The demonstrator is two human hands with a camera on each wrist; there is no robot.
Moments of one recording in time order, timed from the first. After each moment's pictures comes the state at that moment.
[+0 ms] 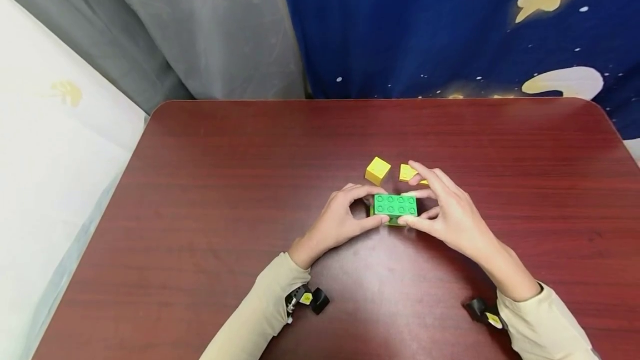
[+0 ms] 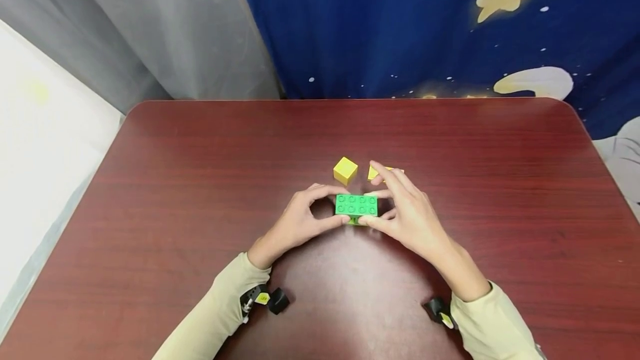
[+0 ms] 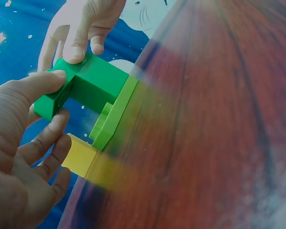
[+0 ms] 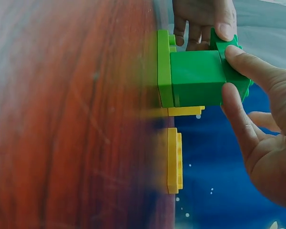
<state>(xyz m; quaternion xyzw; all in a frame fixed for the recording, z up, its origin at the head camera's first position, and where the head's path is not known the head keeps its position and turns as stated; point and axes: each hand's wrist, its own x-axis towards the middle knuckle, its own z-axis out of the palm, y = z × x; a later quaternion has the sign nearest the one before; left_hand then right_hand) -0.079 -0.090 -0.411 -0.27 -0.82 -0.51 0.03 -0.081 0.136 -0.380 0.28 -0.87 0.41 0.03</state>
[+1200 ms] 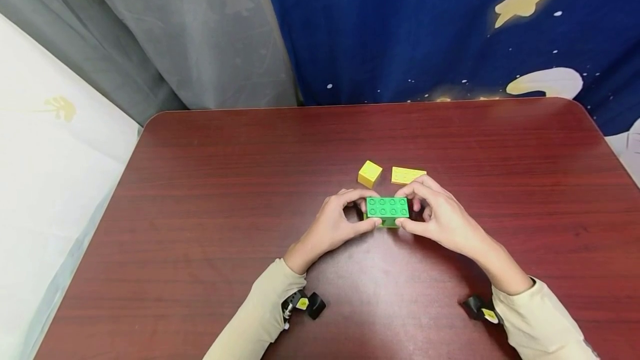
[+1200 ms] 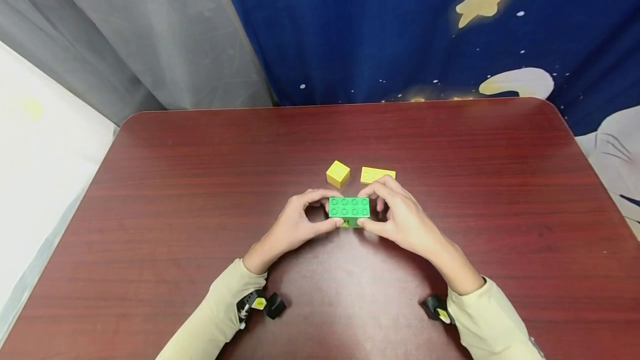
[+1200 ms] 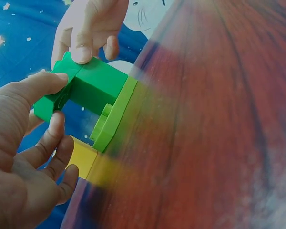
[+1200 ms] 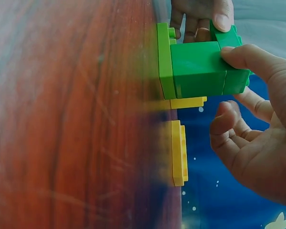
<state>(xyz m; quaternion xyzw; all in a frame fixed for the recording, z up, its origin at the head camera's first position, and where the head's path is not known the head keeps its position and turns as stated) -0.076 -0.085 -0.409 -0.25 -0.81 -0.53 0.01 -0.080 0.144 -0.382 0.29 -0.87 0.40 0.01</state>
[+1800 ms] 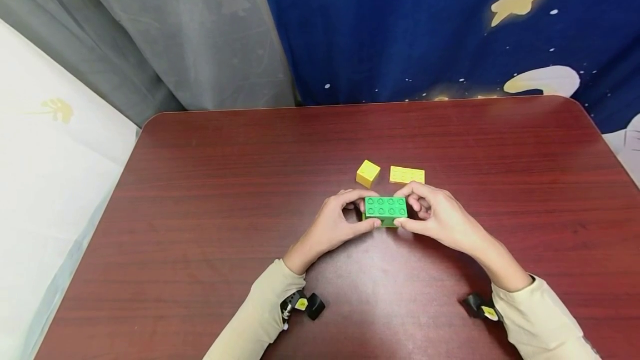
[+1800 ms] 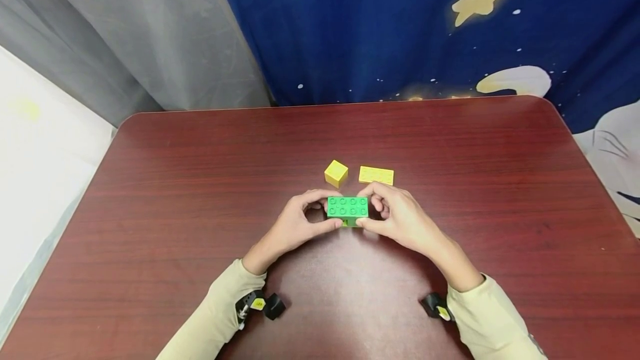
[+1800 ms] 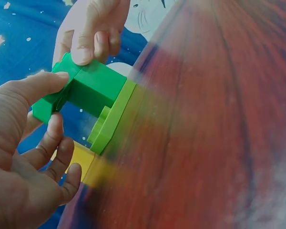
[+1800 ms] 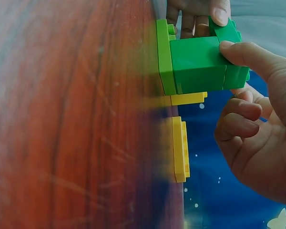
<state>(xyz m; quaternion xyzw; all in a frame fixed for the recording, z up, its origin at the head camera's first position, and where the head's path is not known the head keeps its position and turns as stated) -0.068 -0.080 -0.392 -0.23 -0.79 -0.57 -0.02 -0.081 0.147 -0.381 0.28 -0.85 0.45 -0.03</state>
